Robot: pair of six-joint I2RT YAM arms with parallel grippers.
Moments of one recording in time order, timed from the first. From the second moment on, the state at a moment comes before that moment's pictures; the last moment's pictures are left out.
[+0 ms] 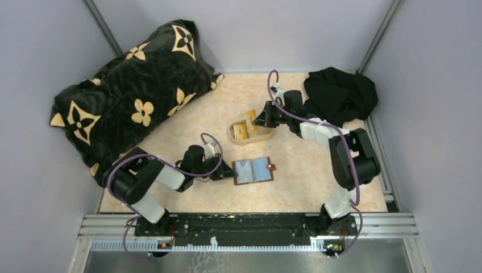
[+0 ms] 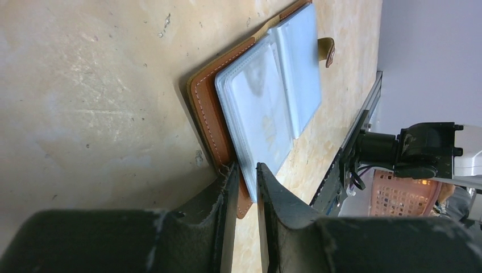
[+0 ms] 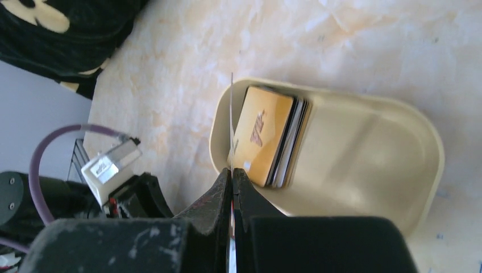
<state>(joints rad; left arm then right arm) -0.59 1.63 0.29 0.80 0.50 -0.87 0.36 1.69 1.00 0.15 -0.57 0.49</state>
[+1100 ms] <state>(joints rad) -0.59 1.60 0.25 0.83 0.46 -0.86 0.41 1.99 1.16 0.20 -0.66 0.53</state>
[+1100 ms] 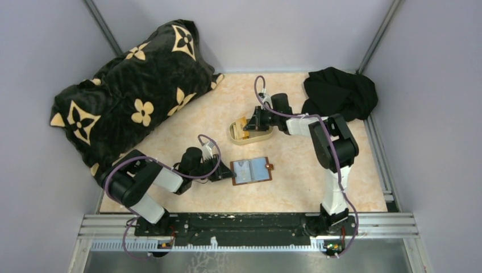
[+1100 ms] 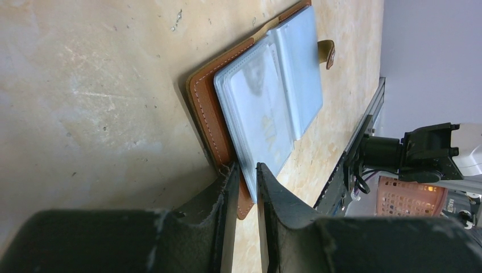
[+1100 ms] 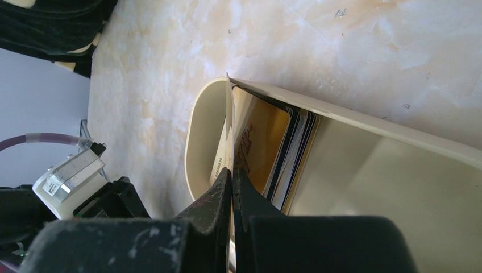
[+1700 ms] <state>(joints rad) -0.58 1.62 0.25 0.85 0.48 -0.86 0.42 1.99 1.16 0.15 -0.71 0.55</state>
